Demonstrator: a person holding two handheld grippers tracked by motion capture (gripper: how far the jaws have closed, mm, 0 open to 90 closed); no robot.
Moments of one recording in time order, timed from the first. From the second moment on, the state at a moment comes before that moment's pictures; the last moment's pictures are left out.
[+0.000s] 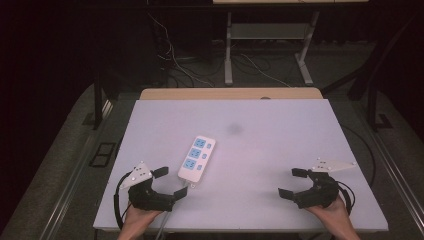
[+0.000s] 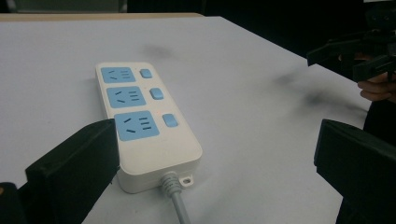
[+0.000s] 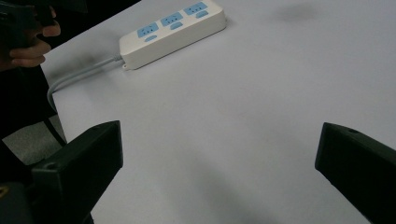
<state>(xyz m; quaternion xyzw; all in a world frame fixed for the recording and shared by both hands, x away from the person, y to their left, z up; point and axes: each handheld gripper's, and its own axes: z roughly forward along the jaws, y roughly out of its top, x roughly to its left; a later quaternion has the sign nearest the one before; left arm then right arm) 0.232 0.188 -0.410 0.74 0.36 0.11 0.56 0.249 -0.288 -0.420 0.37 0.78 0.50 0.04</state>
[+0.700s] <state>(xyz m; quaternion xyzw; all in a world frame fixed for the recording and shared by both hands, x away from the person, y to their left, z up) 0.239 0.185 -0.394 0.76 0.35 0.10 0.53 0.249 -0.289 -0.420 0.38 0.78 0.49 0.05</state>
